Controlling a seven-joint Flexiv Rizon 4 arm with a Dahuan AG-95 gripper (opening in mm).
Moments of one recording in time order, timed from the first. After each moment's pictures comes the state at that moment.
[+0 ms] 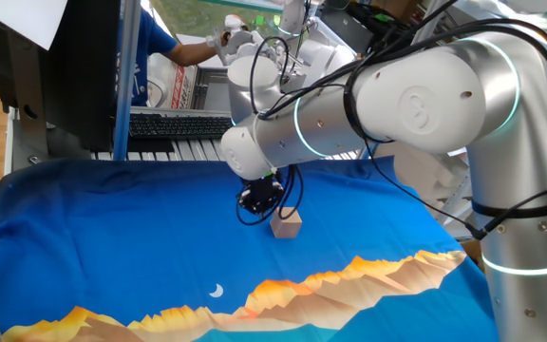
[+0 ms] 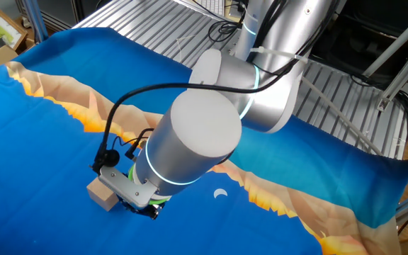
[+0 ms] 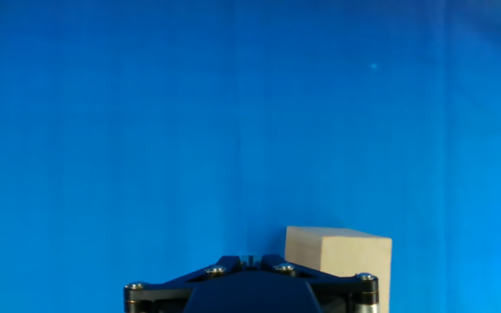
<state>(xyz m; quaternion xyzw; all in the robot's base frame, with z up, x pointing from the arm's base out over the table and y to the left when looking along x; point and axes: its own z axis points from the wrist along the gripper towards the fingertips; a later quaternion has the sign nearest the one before) 0.697 -0.011 0.047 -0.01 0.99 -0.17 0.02</state>
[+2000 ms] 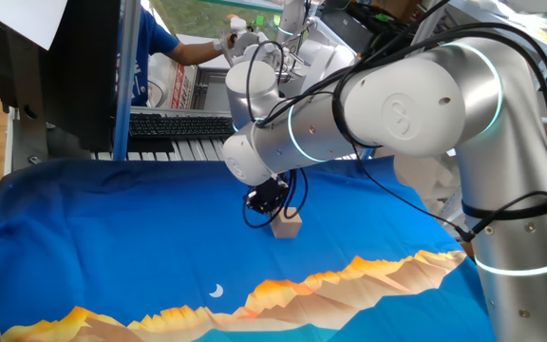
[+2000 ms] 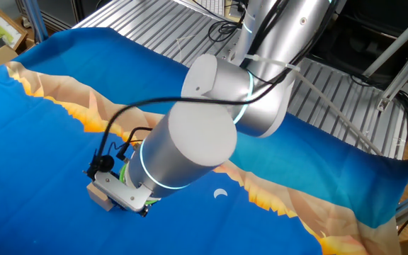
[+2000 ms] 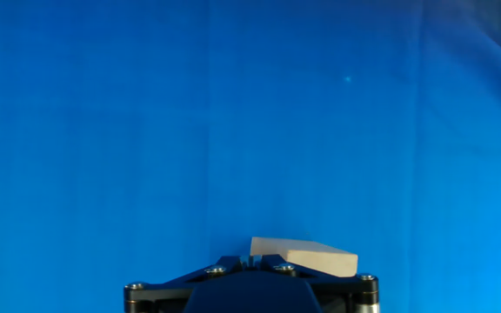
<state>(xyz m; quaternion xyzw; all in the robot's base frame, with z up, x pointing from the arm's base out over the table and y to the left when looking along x) 0.704 -0.038 0.040 -0.04 0.98 -0.20 0.02</state>
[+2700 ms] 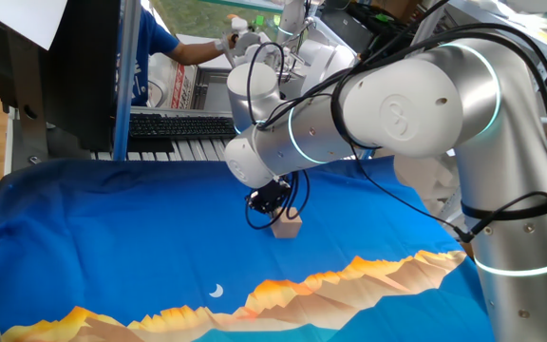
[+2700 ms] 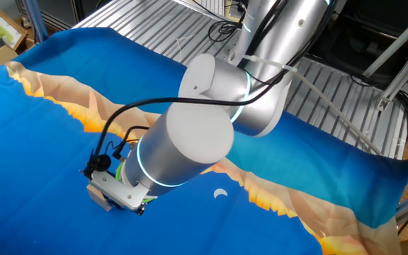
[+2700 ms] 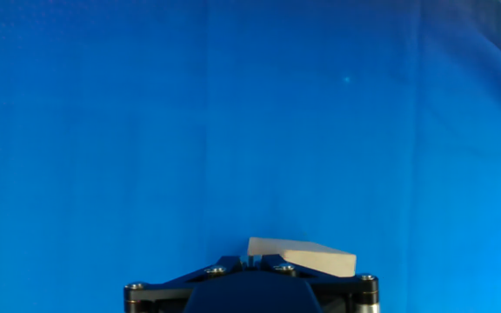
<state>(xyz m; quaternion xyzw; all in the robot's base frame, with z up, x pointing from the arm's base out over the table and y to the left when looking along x) 0.710 -0.050 0.042 -0.05 0.98 -0.21 0.02</state>
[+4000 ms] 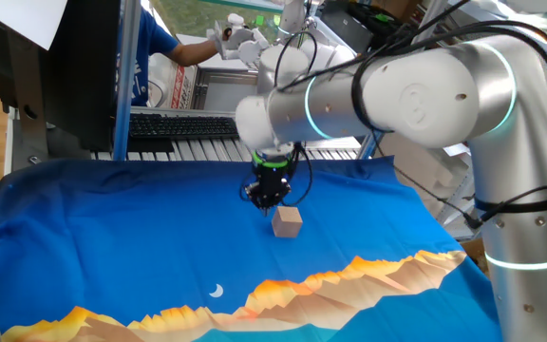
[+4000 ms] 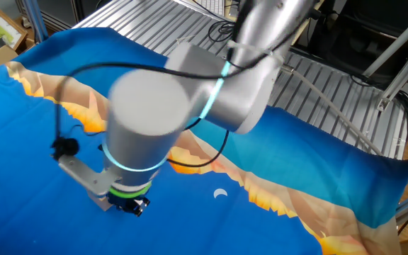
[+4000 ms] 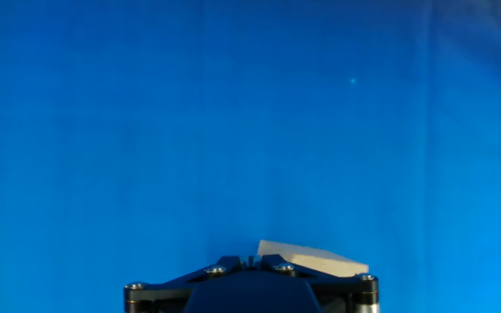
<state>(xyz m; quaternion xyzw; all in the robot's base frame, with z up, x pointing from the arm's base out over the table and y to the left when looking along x) 0.712 -0.018 0.046 0.04 1.00 -0.08 -0.01</state>
